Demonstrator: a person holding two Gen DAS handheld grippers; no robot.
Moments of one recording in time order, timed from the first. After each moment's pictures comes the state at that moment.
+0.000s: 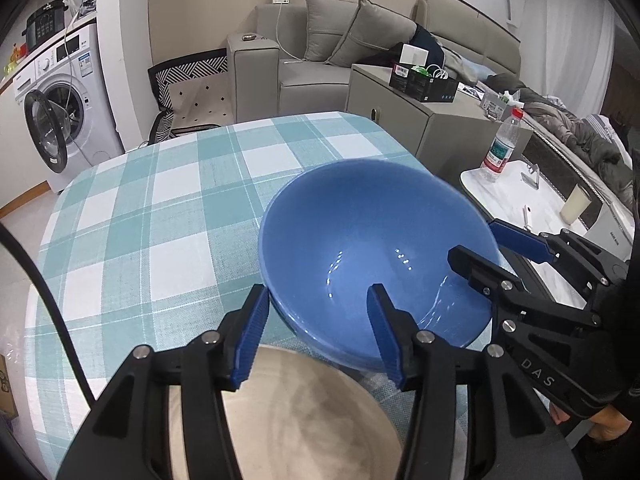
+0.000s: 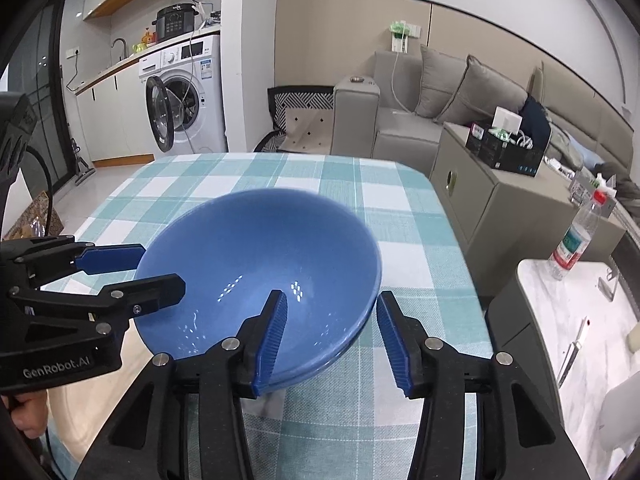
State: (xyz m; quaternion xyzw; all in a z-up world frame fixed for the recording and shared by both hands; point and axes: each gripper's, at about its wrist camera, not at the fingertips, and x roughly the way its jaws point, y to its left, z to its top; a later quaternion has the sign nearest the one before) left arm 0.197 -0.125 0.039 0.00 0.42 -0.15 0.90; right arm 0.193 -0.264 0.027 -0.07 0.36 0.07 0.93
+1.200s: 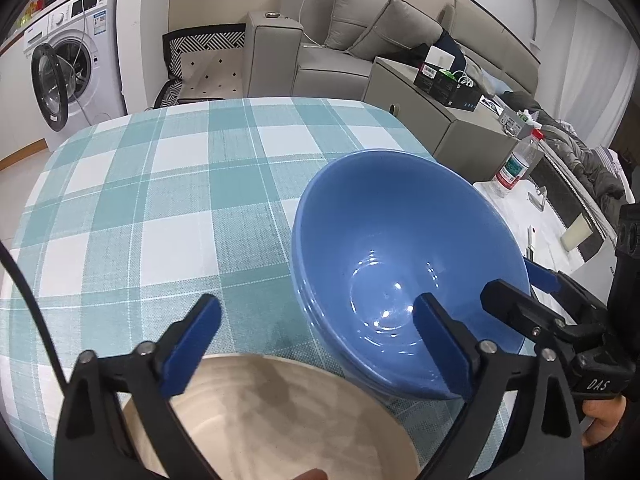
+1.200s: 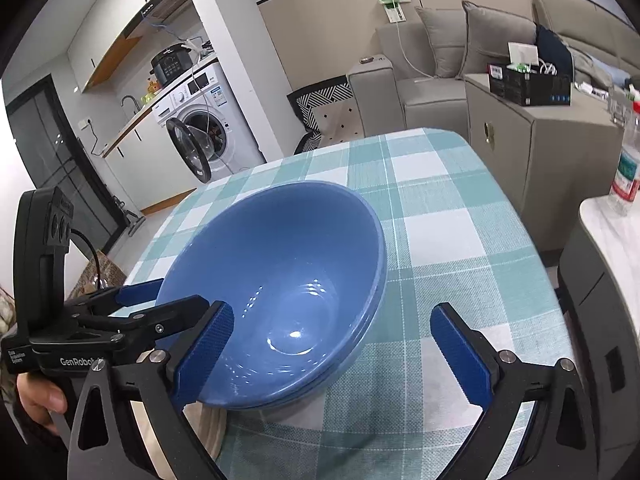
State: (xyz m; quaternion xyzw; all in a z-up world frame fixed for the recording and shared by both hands) left arm 0.223 -0.106 0.014 -0.06 0.45 -0.14 0.88; right arm 0.218 -0.300 0.003 0.10 0.39 0.16 0.90
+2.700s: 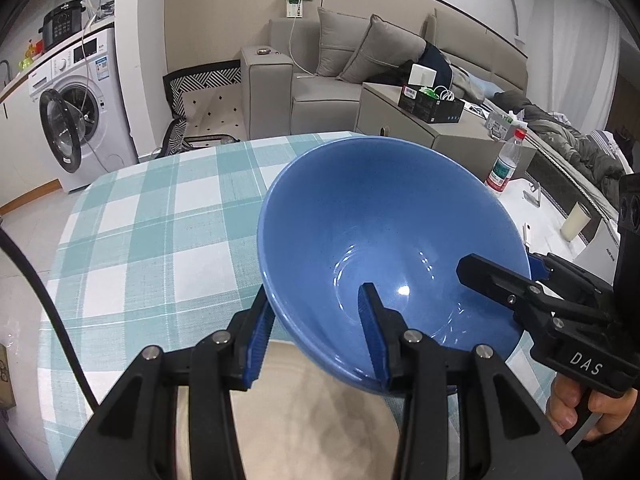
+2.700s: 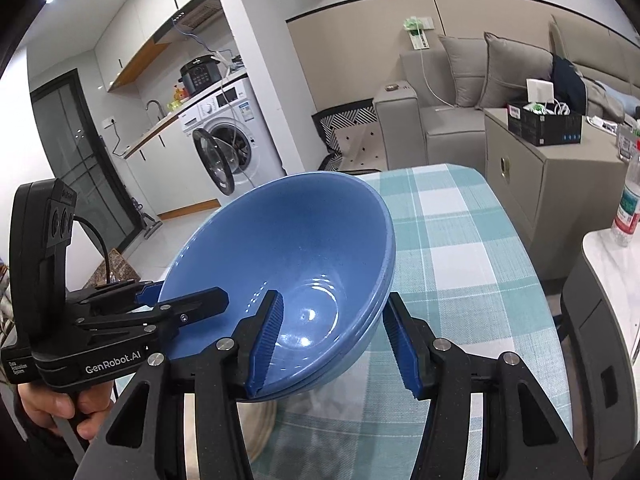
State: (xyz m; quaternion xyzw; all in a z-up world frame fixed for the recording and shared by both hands) left arm 0.181 -0.109 0.064 -0.01 0.40 -0.13 0.91; right arm 0.180 -0.282 0.051 0.08 0.35 0.19 0.92
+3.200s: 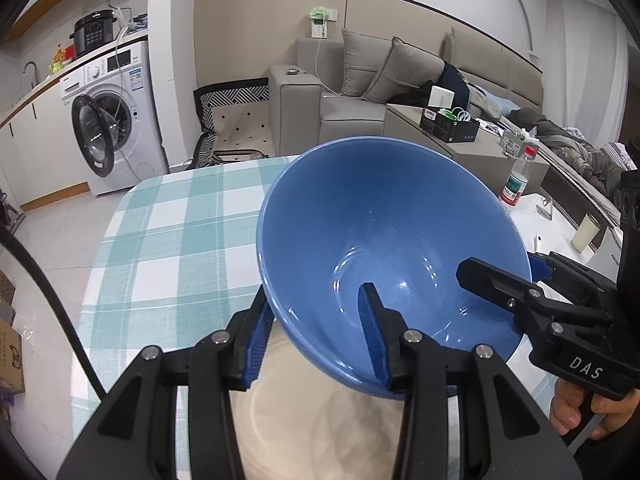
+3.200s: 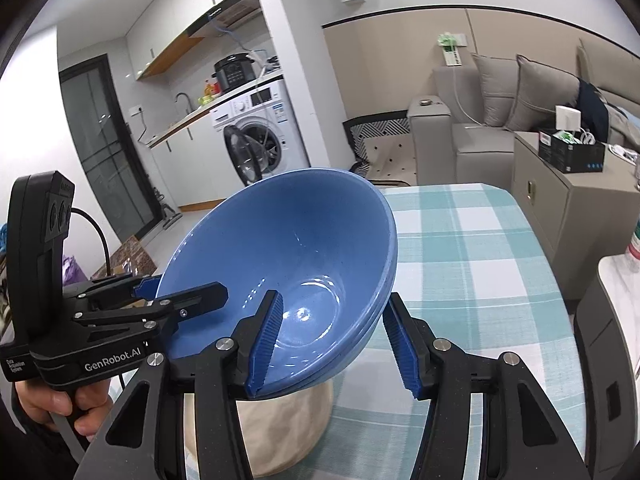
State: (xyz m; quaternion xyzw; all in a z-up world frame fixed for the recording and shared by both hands) left arm 0.134 -0.071 0.084 -0.01 0.37 -0.09 0.93; right arm 0.146 -0.237 0.073 0.05 0.32 0.23 0.92
